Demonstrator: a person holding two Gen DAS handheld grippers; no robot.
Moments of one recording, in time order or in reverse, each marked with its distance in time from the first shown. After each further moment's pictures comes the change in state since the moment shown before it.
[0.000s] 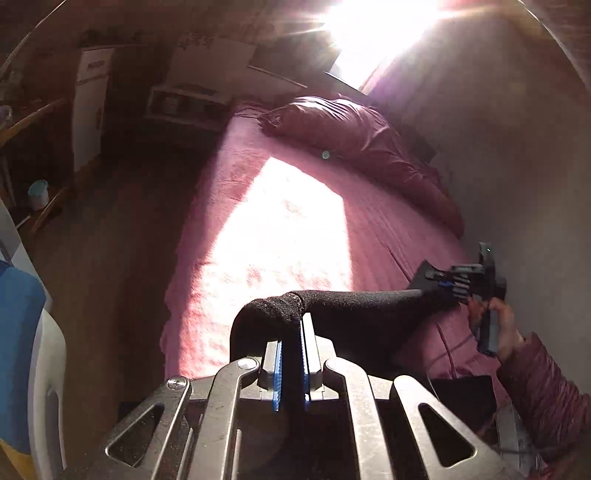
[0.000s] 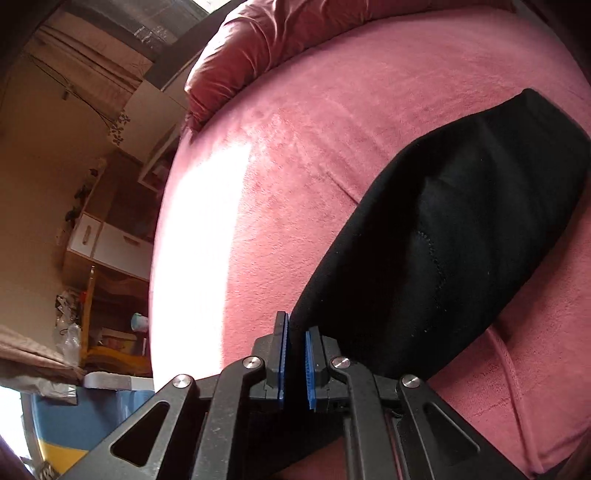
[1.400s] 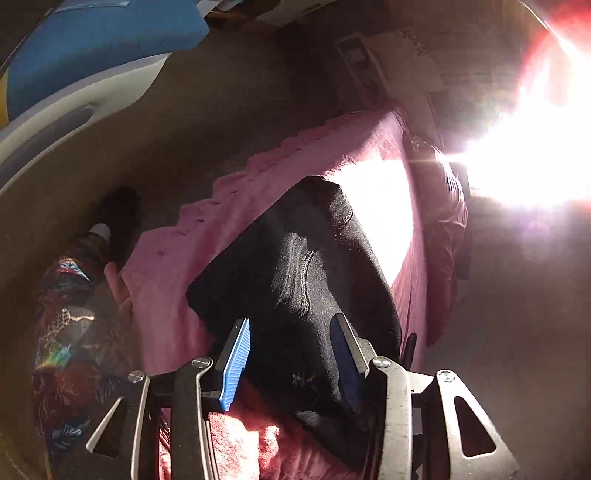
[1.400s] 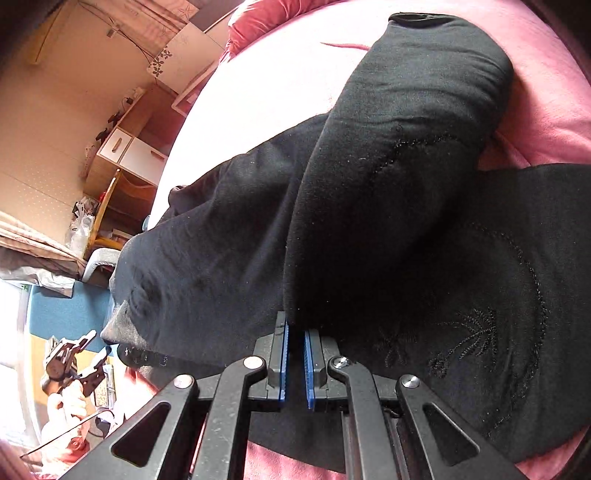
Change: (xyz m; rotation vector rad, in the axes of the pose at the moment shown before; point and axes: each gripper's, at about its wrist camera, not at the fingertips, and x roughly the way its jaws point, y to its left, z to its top) left arm -0.051 0.108 -0.221 -0.852 0.084 -0.116; right arm -0.039 -0.072 -0.272 -0.138 0.178 -0.006
